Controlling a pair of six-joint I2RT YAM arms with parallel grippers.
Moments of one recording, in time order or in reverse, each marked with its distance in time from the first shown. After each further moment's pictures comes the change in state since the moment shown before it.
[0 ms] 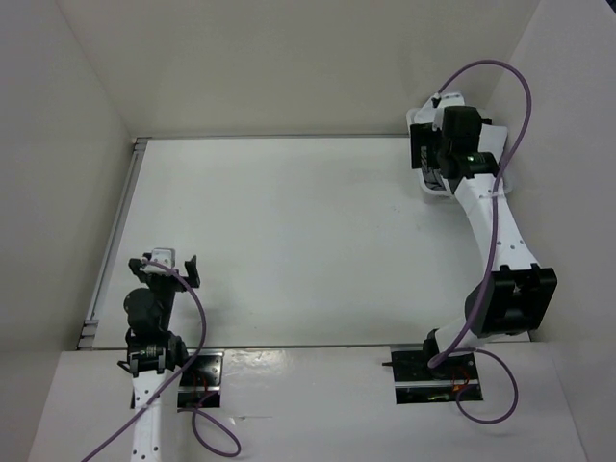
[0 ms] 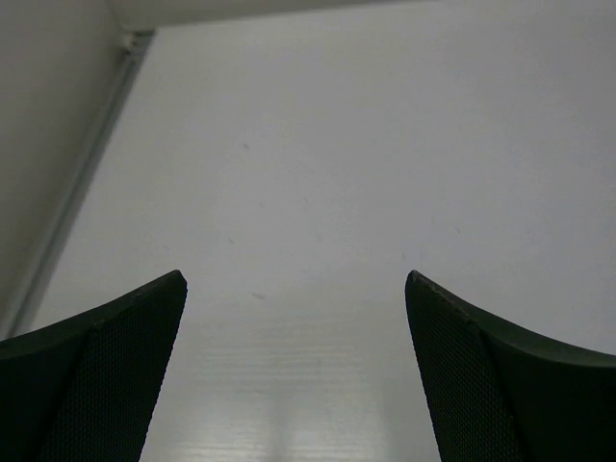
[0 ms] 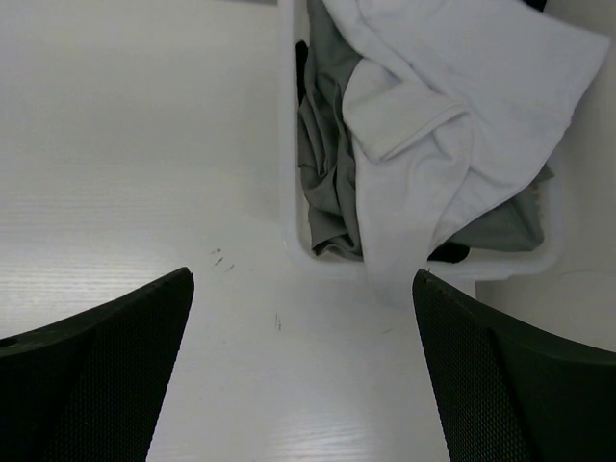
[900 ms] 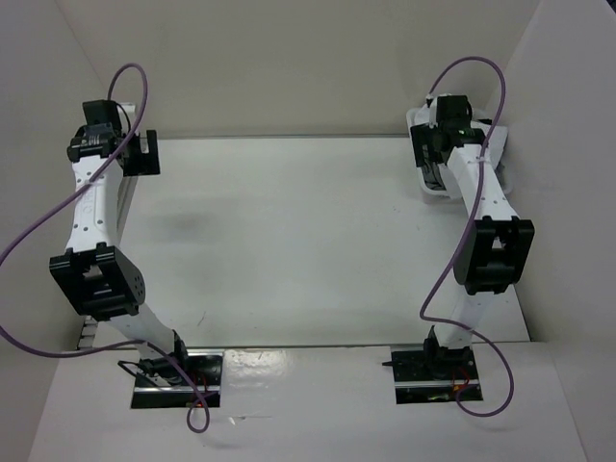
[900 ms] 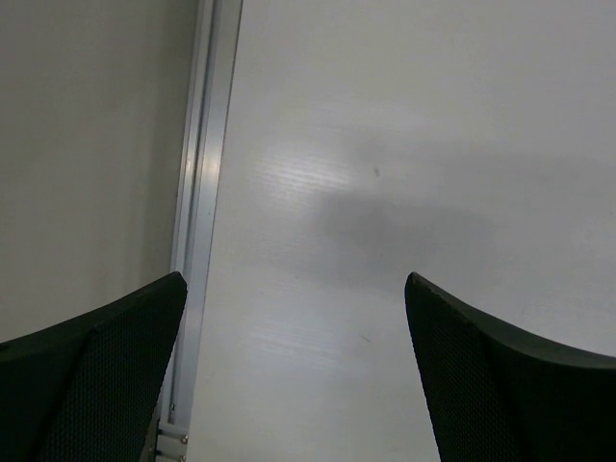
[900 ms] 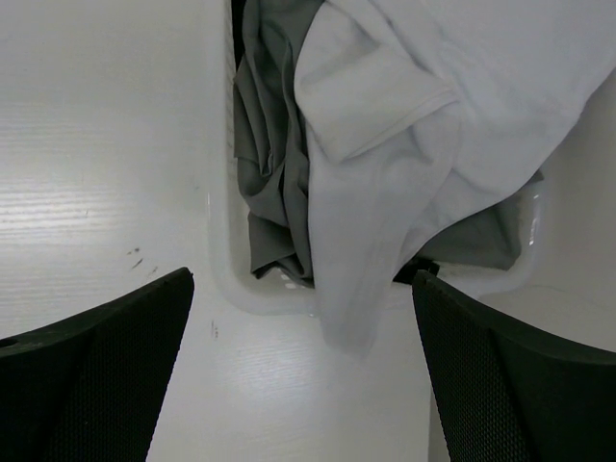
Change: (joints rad) left arm 0.068 1.683 1.755 -0.758 -0.264 0.011; right arm -0.058 0.321 0.295 -0.145 0.047 -0.124
